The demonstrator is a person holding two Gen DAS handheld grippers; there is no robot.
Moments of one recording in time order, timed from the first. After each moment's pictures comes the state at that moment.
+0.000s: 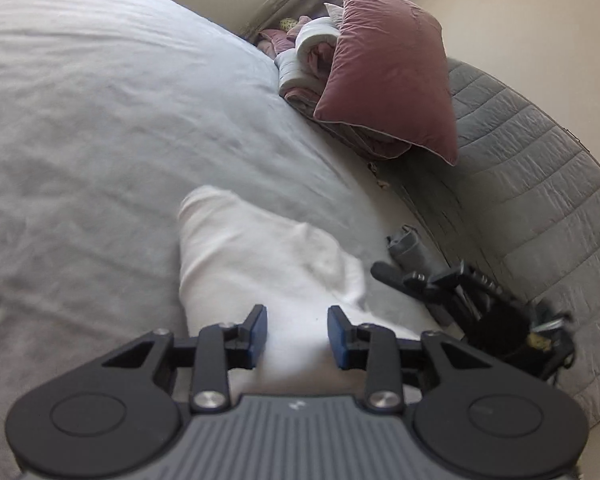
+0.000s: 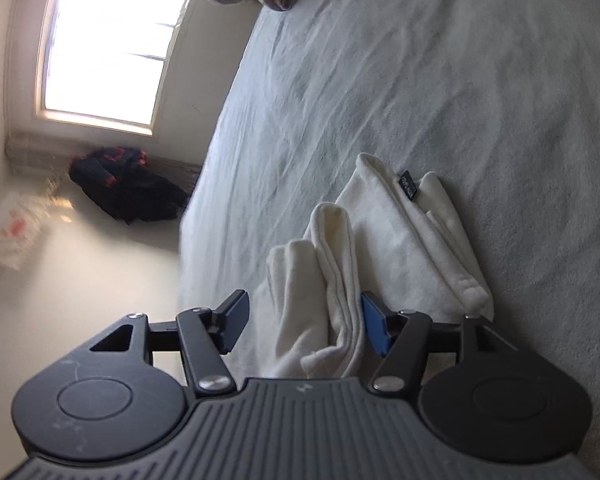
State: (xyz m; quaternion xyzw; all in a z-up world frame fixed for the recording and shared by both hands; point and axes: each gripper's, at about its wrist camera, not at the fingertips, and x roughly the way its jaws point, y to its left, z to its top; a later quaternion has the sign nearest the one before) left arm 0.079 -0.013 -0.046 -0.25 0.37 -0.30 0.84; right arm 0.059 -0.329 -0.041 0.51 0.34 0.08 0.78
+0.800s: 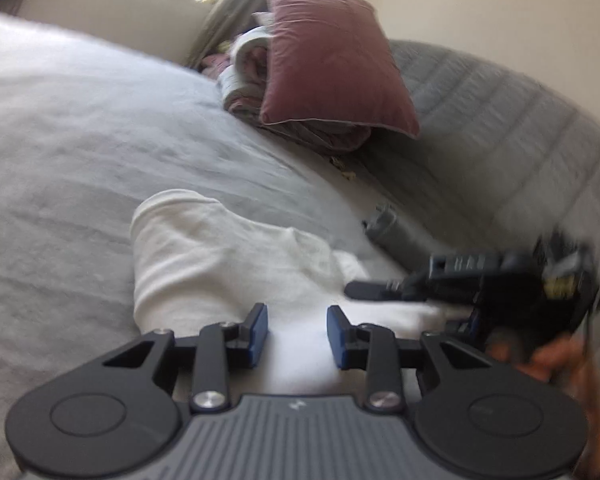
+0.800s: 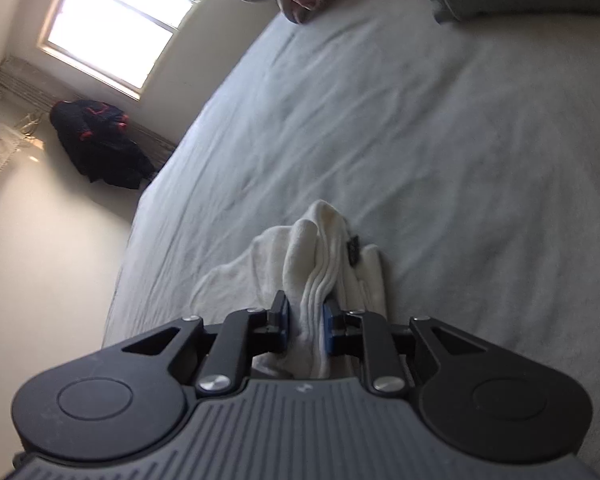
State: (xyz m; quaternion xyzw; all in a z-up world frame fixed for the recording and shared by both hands) left arm 0.070 -0.084 -0.074 -0.14 0.29 -0.35 0.88; right arm 0.068 -0.369 -0.056 0.42 0.36 0.06 0.83
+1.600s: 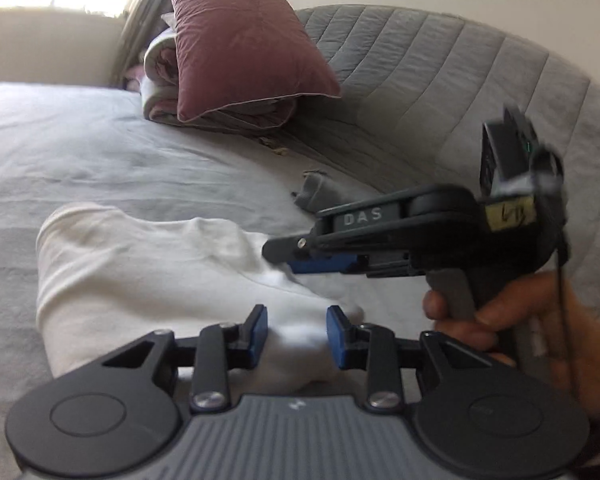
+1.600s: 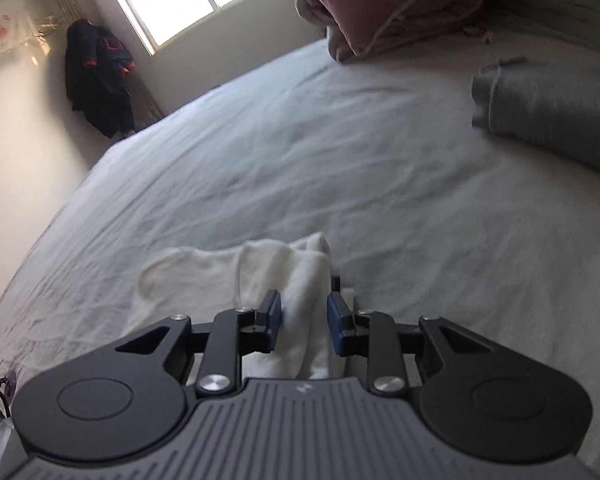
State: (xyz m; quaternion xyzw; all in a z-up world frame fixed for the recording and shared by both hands) left arm 0.056 -0.111 -0.049 -0.09 0.28 -0.42 0.86; right arm 0.055 -0.345 -0.029 0.21 0.32 0.04 0.92
